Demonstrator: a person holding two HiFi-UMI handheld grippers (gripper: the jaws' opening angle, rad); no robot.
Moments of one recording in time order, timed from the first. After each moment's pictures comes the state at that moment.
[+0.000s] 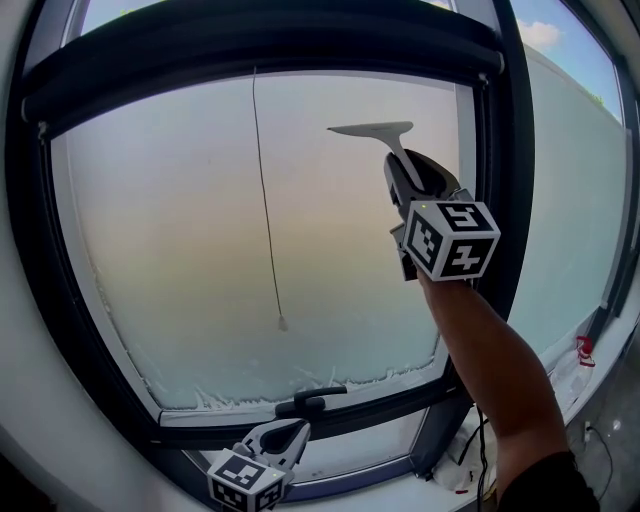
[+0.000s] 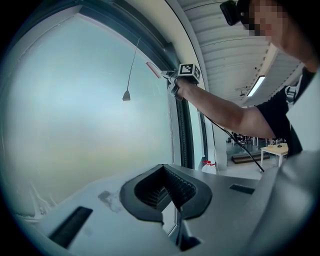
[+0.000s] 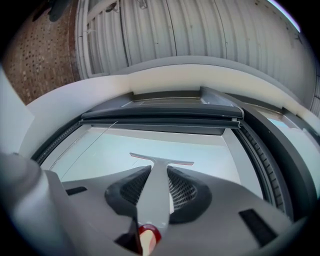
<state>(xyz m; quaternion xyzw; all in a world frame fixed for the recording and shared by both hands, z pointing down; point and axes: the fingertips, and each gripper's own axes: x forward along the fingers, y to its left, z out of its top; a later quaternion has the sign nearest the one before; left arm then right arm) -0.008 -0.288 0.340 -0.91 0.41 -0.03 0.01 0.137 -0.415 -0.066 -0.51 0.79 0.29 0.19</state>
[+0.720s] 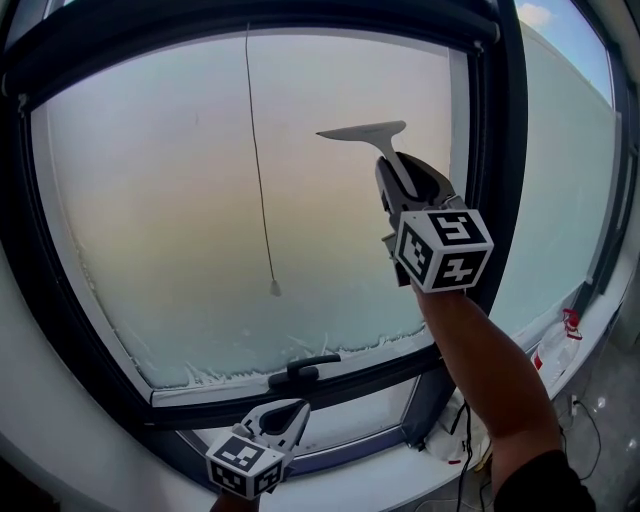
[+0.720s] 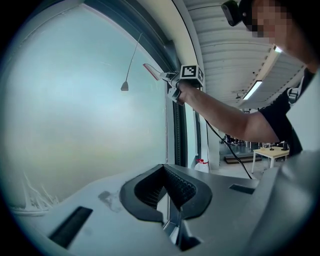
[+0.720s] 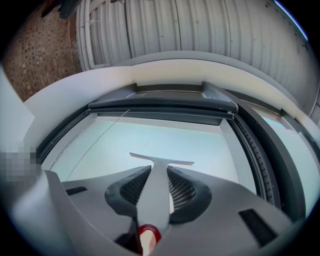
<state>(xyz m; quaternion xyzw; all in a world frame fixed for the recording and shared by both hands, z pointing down) -0.008 -0.282 0.363 -0.92 0.38 -0.04 -0.02 0.127 -0.404 -0.001 -0.53 0.78 0.28 0.14</state>
